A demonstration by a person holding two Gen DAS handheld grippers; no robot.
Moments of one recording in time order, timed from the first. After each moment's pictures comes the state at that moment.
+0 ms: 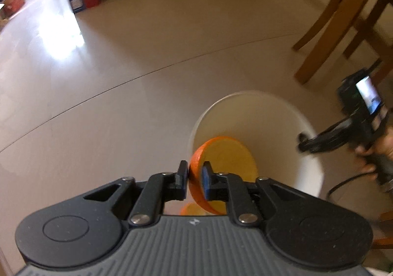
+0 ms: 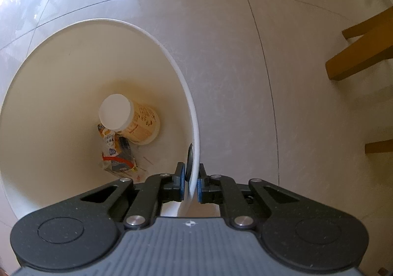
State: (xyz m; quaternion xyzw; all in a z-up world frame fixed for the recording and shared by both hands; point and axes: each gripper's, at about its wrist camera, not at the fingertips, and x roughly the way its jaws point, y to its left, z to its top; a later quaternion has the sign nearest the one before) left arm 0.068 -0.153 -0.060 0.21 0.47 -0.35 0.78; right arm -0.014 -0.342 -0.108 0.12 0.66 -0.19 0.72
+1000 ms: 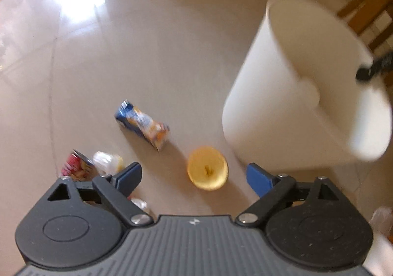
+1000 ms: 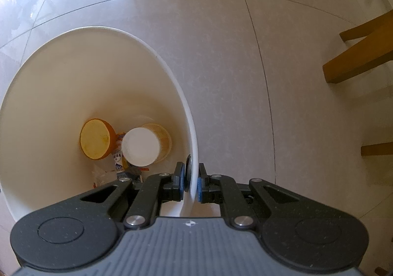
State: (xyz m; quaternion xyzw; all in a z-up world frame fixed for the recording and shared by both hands) left arm 0.051 -0.047 -0.209 0.18 0.54 -0.29 0.77; right arm 0.000 -0.340 -0.105 0.10 0.66 -0.20 0.71
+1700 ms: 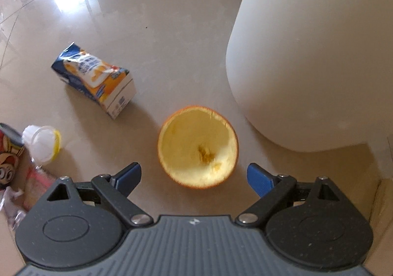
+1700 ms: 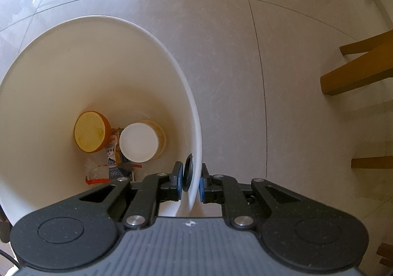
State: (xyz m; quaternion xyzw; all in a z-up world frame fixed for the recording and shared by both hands) left arm 0.052 -0.077 -0.365 0.19 0.54 -0.29 0.76; right arm 0.007 -0.320 -0.109 0.06 0.67 -0.20 0.71
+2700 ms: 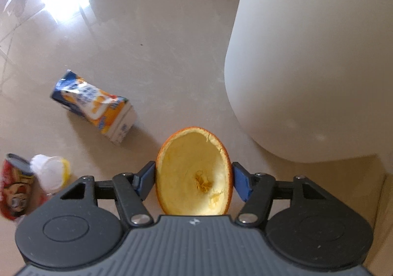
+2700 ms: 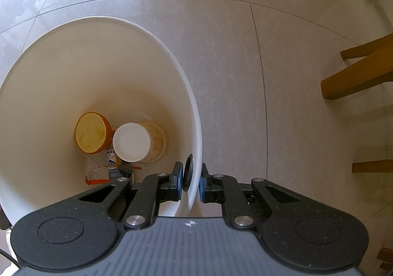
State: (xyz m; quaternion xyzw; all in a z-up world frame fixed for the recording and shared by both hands) left arm 0.053 -0.104 -0.341 0.23 0.54 -0.30 0.75; right arm 0.000 -0.319 -0.103 0.06 0.66 -0.19 0.72
